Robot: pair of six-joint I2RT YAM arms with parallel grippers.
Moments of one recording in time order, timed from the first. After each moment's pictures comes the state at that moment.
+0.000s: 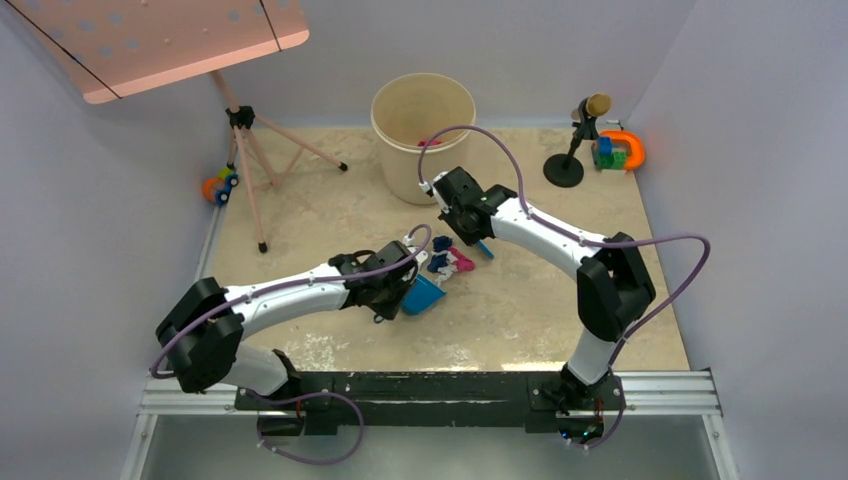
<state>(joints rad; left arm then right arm) -0.91 1.39 0.82 -0.57 -0.08 -0.27 0.68 1.74 1.36 -0.71 0.32 -0.11</state>
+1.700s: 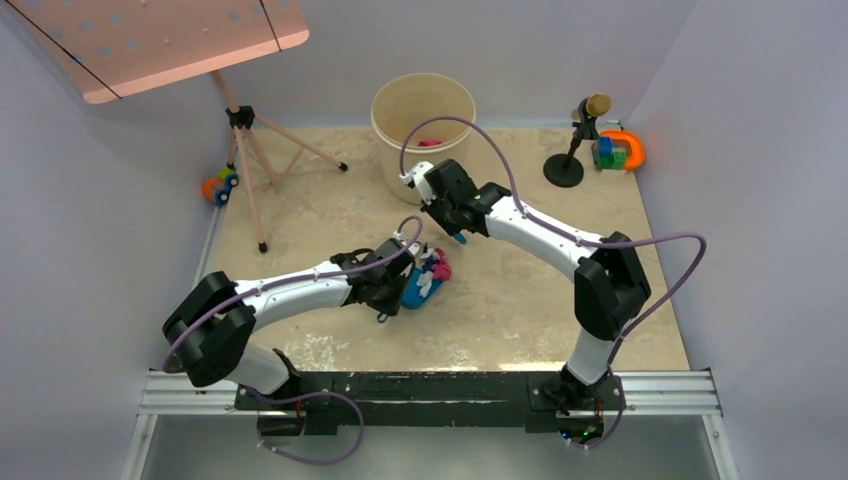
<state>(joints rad) -0.87 1.45 0.81 -0.49 -0.08 -0.40 0.71 1.75 1.43 -0.57 0.22 -0.18</state>
